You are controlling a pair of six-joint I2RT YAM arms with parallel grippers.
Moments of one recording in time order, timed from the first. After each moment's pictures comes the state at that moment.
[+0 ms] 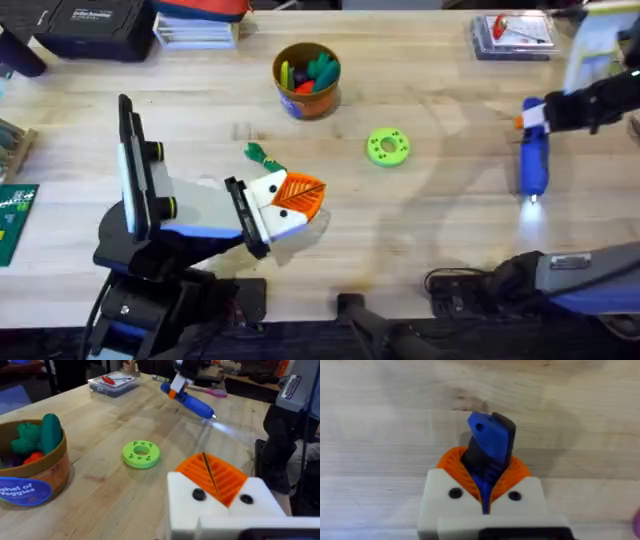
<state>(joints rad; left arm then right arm) -0.23 0.01 0.01 -0.08 0.92 -0.05 -0.52 1.65 1.12 -0.74 -0.11 -0.55</state>
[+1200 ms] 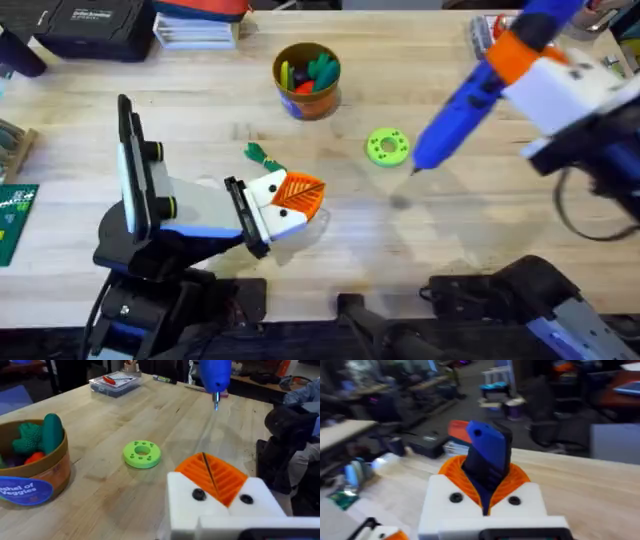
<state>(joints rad) -0.23 0.01 0.01 -0.08 0.91 -0.05 0.39 0.36 0.62 -0.22 -0.13 0.21</state>
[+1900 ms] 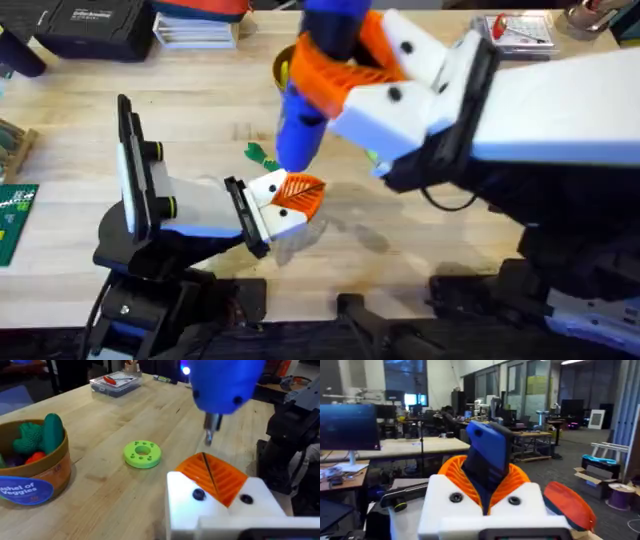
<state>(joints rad) -0.23 0.01 0.01 -0.08 0.91 -0.05 0.94 0.87 0.55 0.69 -0.14 0.02</state>
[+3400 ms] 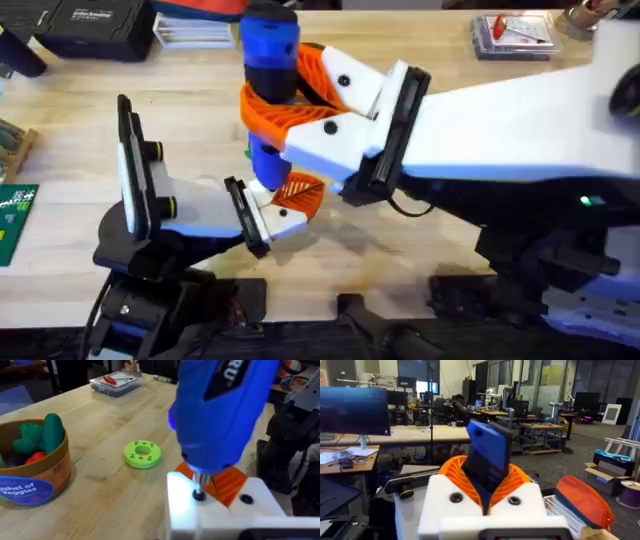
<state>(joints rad) -0.23 0.01 0.01 -0.08 0.91 -0.05 1.02 1.02 0.55 0.79 -0.14 -0.03</state>
